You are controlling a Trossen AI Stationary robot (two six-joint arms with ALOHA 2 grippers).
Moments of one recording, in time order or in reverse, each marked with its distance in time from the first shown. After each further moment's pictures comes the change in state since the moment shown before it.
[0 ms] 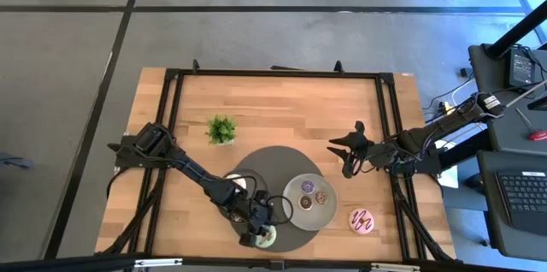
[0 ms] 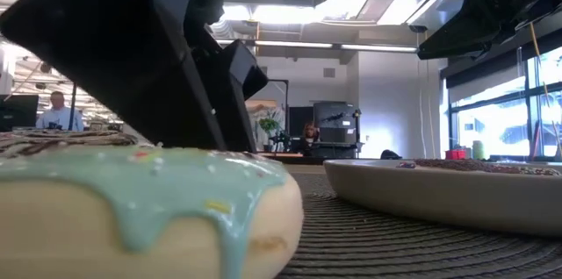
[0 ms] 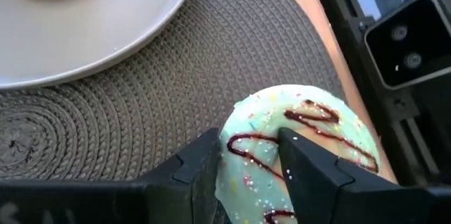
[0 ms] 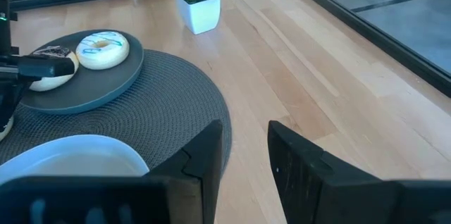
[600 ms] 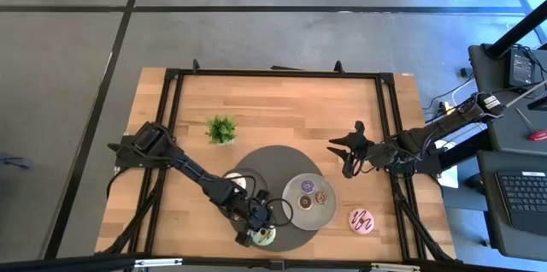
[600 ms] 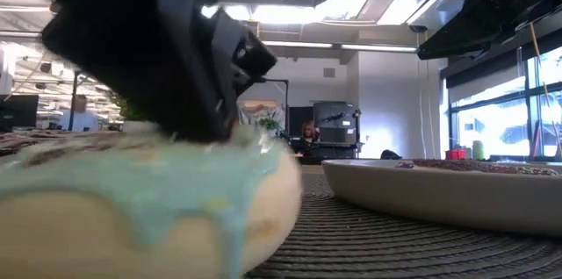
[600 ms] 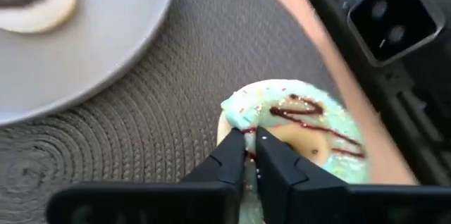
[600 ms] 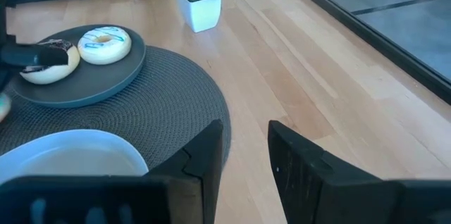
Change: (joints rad) left arm 0.000 -0.019 0.000 -0.024 0.004 0.152; right arm 0.000 0.000 0.000 -0.003 0.000 -0.025
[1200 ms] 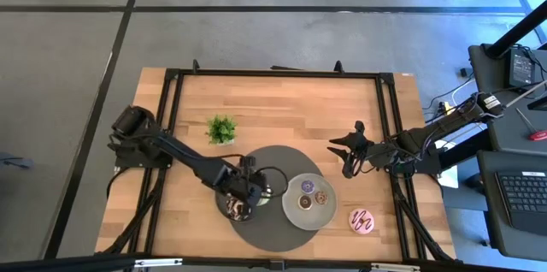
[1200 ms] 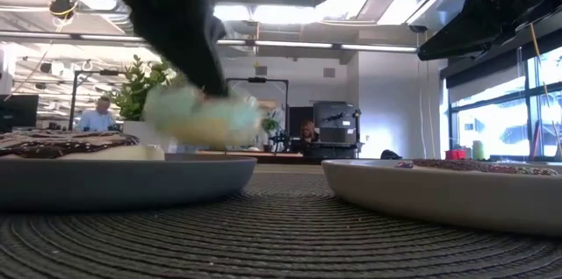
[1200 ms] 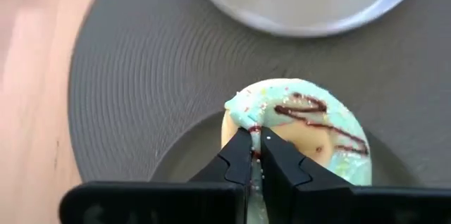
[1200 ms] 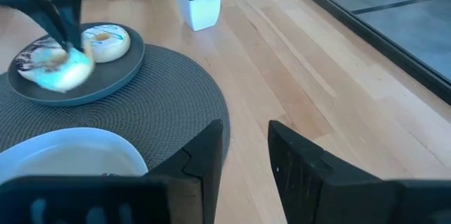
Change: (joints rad) left arm 0.088 -0.216 0.000 -0.448 -0.317 -0.224; right arm 0.000 0.000 0.000 -0.005 0.000 0.000
